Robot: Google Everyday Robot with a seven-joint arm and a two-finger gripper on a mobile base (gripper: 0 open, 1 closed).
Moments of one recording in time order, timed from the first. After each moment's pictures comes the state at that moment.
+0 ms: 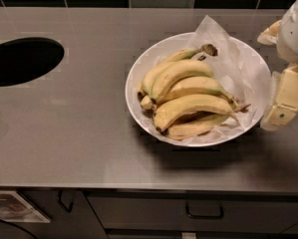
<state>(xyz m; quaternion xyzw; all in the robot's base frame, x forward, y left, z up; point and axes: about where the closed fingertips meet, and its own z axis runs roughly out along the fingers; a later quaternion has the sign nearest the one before) 0.438 -0.217 0.976 -0.60 0.78 -0.03 0.16</state>
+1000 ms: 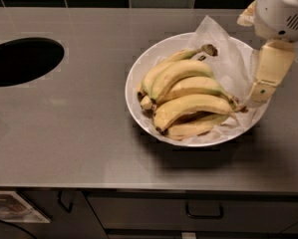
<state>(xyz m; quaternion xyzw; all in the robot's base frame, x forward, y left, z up) 0.470 -0.188 0.995 -0.64 0.75 -0.04 0.16</state>
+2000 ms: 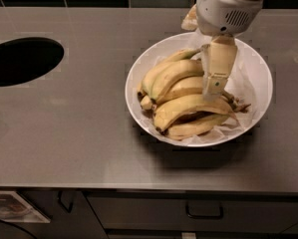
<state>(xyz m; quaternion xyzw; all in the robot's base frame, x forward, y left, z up) 0.498 -0.107 0.979 -0.73 0.67 0.01 0.14</state>
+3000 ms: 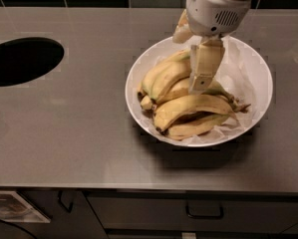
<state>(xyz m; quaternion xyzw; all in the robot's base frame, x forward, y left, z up) 0.501 -0.091 0.977 -0.74 0.66 0.02 0.14</state>
